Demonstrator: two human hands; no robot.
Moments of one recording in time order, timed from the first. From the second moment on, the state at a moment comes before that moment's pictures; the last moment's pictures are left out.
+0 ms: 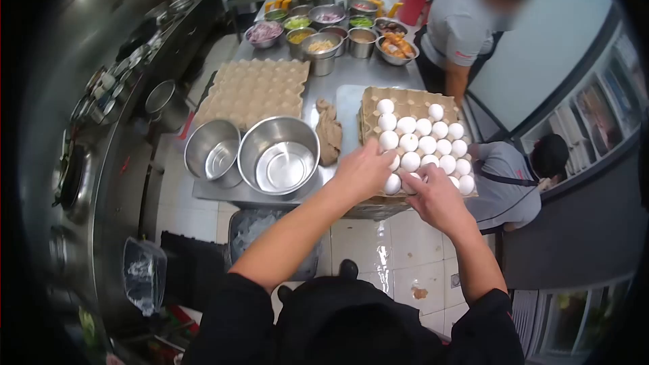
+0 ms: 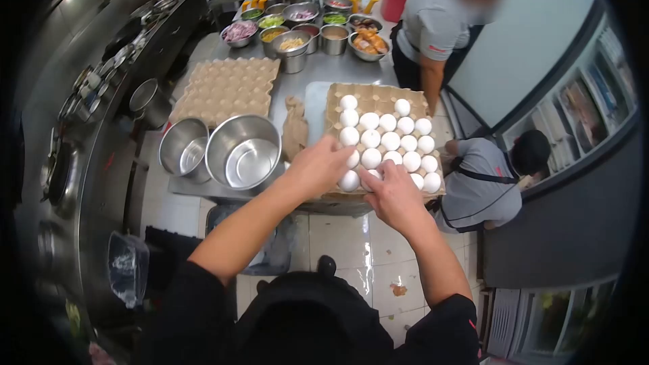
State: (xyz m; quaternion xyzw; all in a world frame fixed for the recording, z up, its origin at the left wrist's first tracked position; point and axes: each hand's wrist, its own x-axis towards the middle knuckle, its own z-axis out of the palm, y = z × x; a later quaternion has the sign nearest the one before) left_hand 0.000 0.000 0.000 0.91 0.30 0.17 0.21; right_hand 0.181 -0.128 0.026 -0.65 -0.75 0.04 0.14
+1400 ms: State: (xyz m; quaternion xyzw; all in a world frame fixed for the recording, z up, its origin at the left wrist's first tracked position) left_hand -0.172 0.027 0.001 0.55 0.51 0.41 0.52; right_hand 0.022 0.027 -0.014 -0.50 -0.57 0.47 0.45
